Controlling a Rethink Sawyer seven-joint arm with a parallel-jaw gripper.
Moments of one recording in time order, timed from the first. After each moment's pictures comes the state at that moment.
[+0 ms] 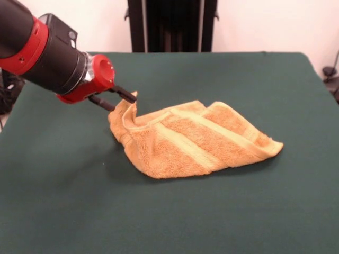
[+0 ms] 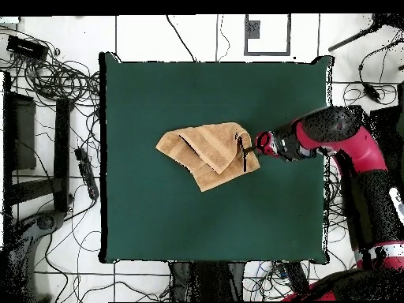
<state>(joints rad) -0.83 -0.25 0.59 1.18 -0.18 1.36 1.54</state>
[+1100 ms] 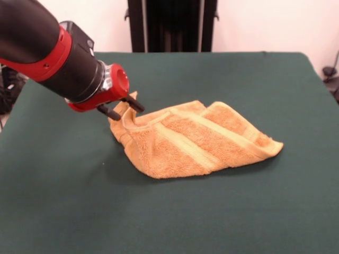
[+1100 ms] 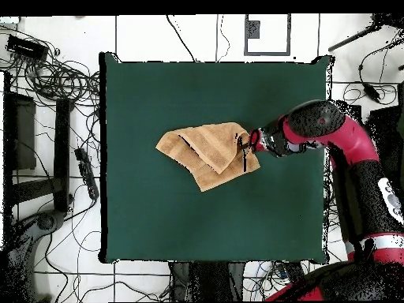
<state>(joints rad) -0.78 -0.25 0.59 1.16 -0.26 1.32 1.54</state>
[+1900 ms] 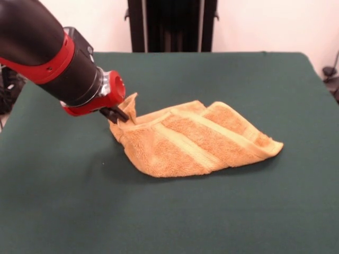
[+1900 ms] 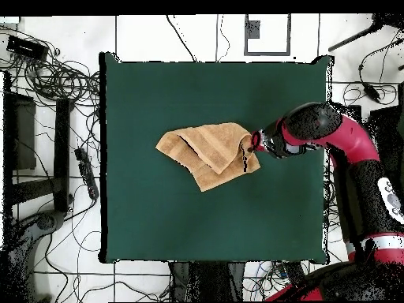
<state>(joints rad) -0.78 -0.26 0.59 1.16 -0.34 1.29 1.54</state>
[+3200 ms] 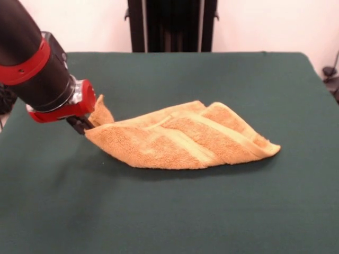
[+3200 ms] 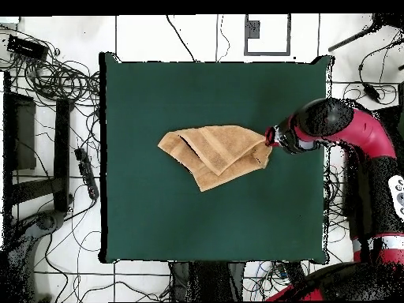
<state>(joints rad) -0.78 -0.26 0.59 1.05 -0.46 1.29 1.50</state>
